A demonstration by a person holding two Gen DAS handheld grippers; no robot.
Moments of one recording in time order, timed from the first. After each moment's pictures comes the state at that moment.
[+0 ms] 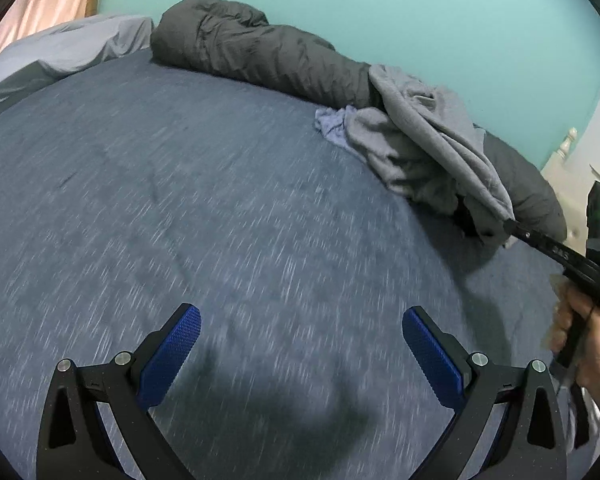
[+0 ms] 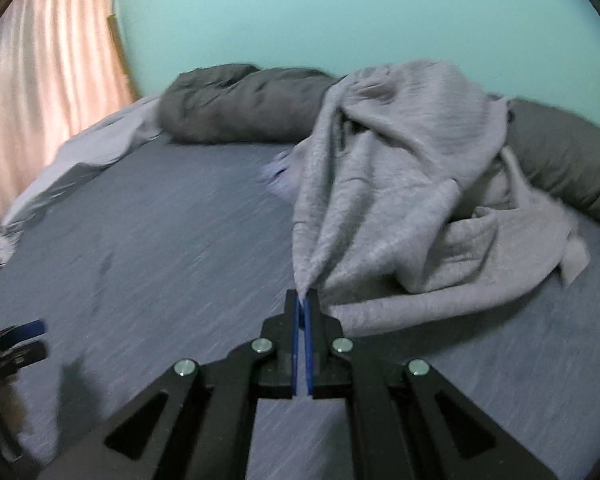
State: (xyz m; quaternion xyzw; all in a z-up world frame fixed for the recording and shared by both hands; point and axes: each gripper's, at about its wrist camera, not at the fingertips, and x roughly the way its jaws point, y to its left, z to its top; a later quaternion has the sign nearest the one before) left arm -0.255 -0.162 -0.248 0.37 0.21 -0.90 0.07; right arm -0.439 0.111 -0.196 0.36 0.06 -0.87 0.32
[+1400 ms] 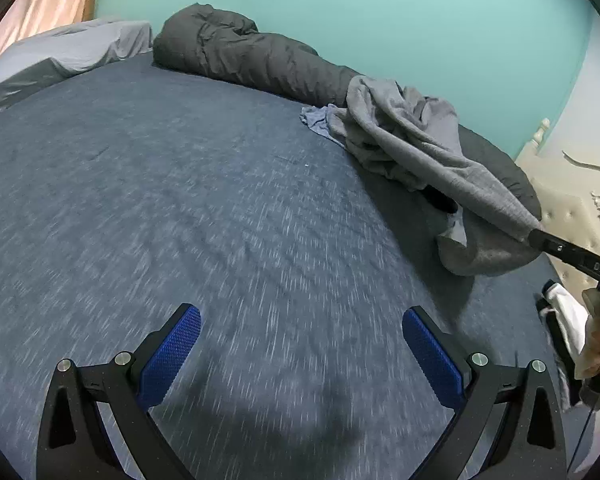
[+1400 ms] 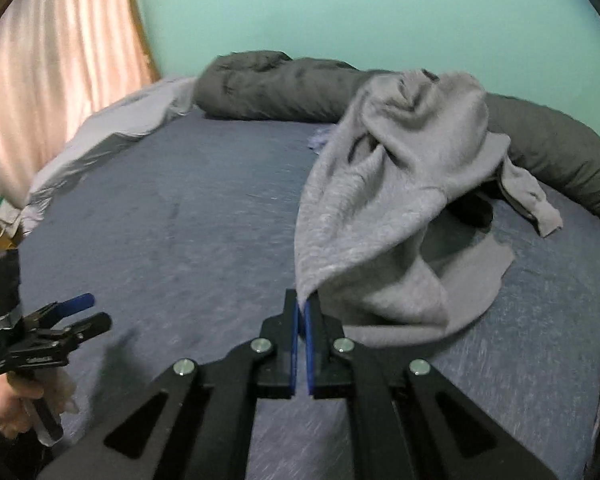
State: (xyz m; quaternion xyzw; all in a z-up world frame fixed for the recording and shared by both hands) left arm -0.137 -0.154 -0.234 0.35 0.21 -0.91 0.04; right arm -0.284 0.111 -0.142 0.37 0.08 -0.87 0.31
